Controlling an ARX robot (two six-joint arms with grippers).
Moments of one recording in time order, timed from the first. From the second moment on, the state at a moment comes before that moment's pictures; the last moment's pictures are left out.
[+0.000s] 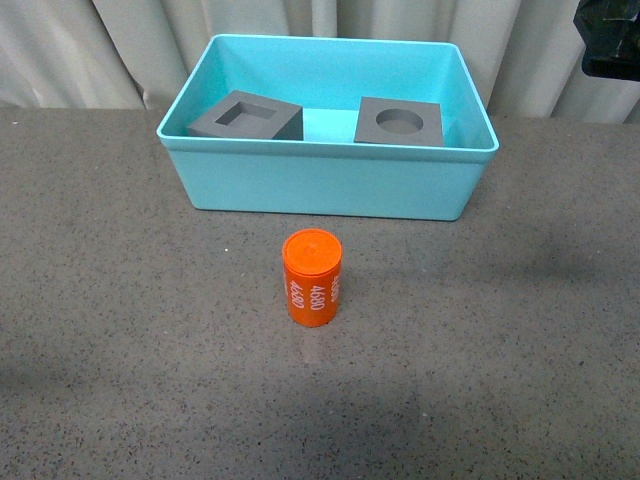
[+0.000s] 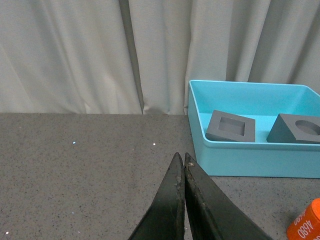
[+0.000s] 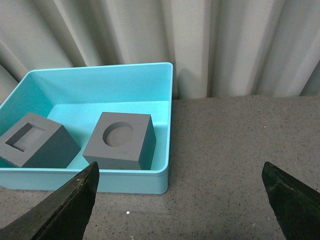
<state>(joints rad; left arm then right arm) 0.00 0.80 0.02 0.77 0.00 -0.01 0.31 1.39 0.55 0.53 0.19 0.18</state>
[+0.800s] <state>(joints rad) 0.00 0.32 0.02 0.32 0.00 -0.01 0.31 1.39 0.55 0.53 0.19 0.18</state>
